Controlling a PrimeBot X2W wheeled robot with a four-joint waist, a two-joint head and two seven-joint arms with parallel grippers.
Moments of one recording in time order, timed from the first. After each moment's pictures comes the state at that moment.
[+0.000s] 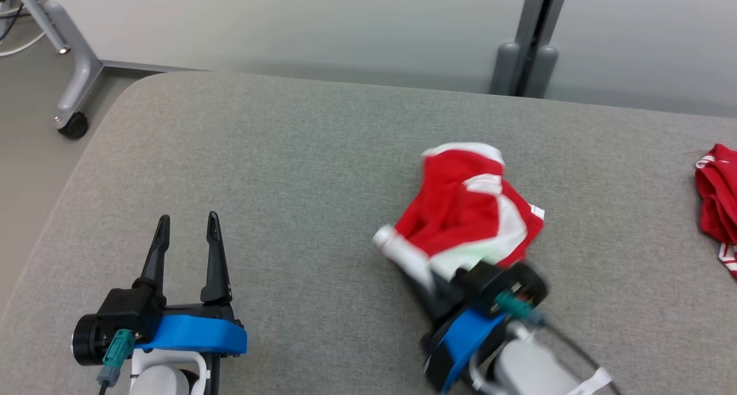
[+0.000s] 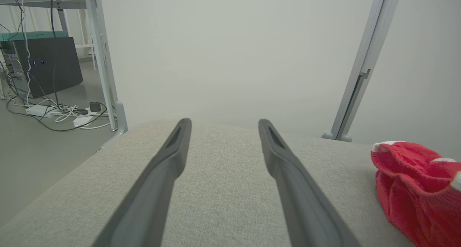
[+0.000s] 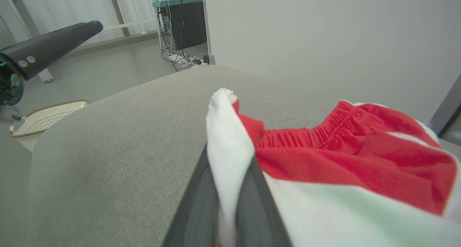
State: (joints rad) left arm -0.12 0.05 -0.03 0.22 -0.17 -0.06 -0.26; right arm -0.39 -0.07 0.53 0.45 0.22 0.13 -0.21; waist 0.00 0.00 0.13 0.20
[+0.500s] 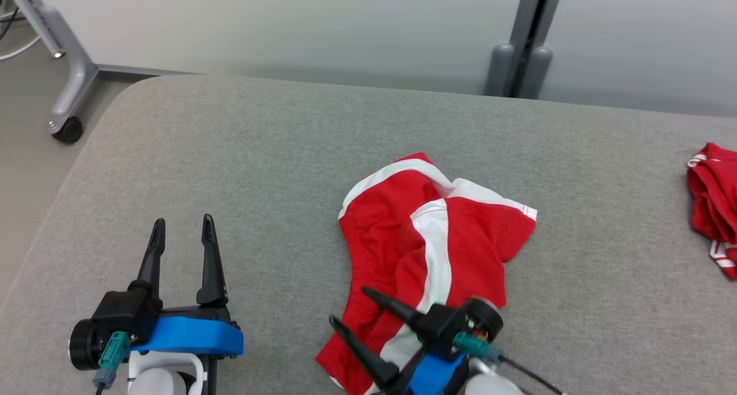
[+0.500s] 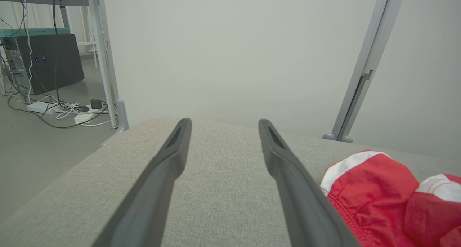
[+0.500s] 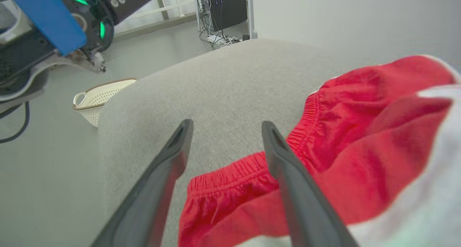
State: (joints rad) left arm -0.12 0.05 -0.03 0.23 -0.18 -0.06 -0.26; right arm -0.37 -0.05 0.79 0.53 0.32 0.13 -0.25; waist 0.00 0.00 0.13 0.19
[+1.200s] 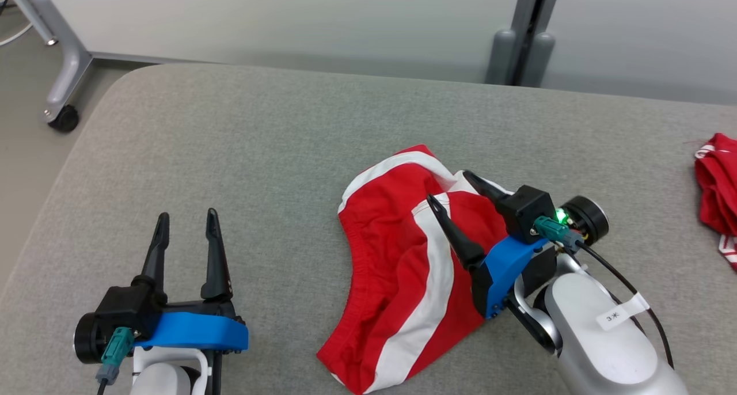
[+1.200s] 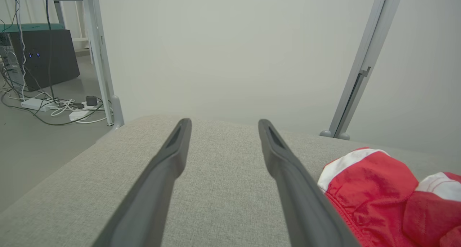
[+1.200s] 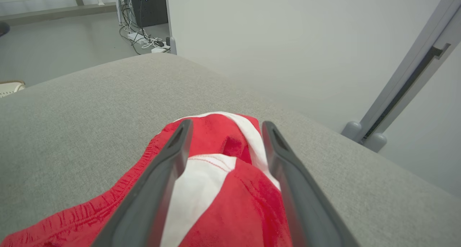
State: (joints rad) left arm -0.13 0.05 -0.04 0.22 -0.20 -0.05 -0.26; right arm -0.50 -0.14 0.43 0.42 0.16 0.13 -0.02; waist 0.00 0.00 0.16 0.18
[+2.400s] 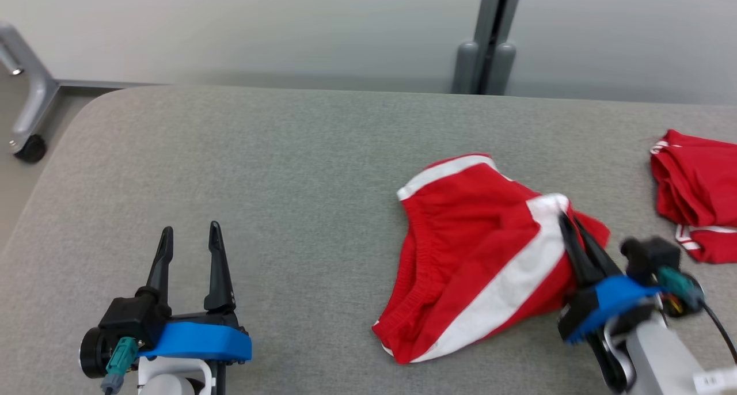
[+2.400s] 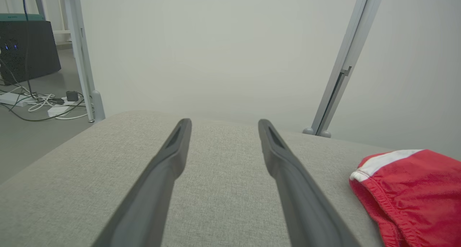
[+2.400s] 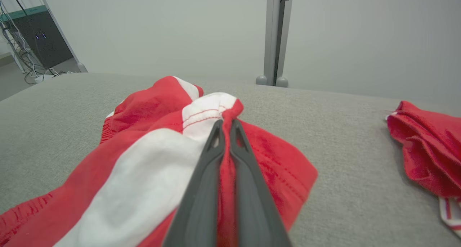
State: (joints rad) left arm -0.10 0.05 -0.06 0.23 -0.23 -0.03 -0.26; right arm -0.38 -0.19 0.17 0.61 0.26 0.13 -0.26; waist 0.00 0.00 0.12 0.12
